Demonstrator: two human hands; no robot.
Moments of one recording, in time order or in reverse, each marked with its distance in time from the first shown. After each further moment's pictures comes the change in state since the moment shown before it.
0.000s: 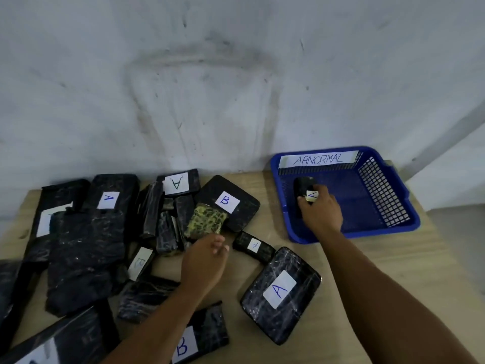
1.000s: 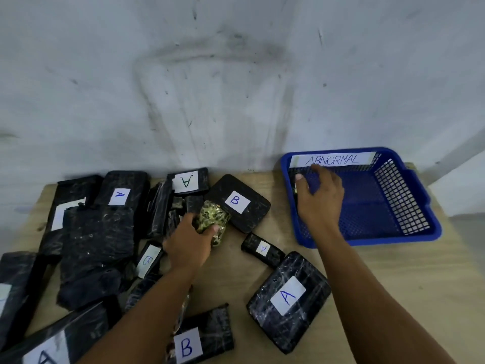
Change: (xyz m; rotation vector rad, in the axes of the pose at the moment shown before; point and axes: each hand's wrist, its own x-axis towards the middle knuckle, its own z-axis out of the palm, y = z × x) left_hand 0.043 -0.009 -0.029 0.084 0.187 -0.208; right_hand -0.029 -0.065 -0.008 0.327 0.176 -0.201
